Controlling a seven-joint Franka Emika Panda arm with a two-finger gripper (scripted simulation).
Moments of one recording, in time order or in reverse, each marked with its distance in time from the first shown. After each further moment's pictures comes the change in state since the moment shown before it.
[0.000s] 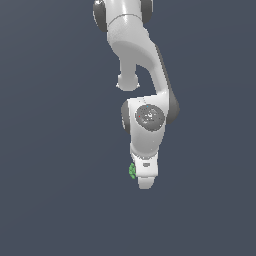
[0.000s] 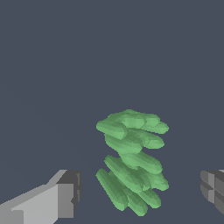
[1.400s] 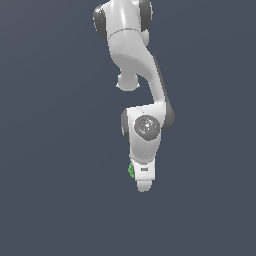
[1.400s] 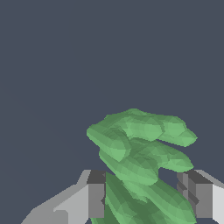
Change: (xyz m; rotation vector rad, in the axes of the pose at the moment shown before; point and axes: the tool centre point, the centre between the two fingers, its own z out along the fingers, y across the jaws) arm -0.002 0.000 0.038 0.000 0.001 -0.010
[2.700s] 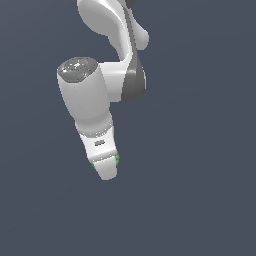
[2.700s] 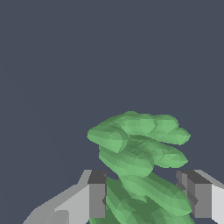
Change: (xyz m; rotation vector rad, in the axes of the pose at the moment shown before) arm -0.126 0.009 -0.148 -0.107 0.018 -0.276
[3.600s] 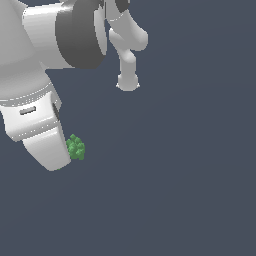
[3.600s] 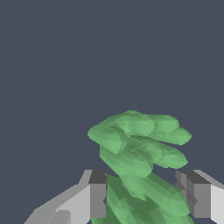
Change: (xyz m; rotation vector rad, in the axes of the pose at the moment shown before) arm -0.092 0.008 -0.106 -0.077 0.019 -0.197
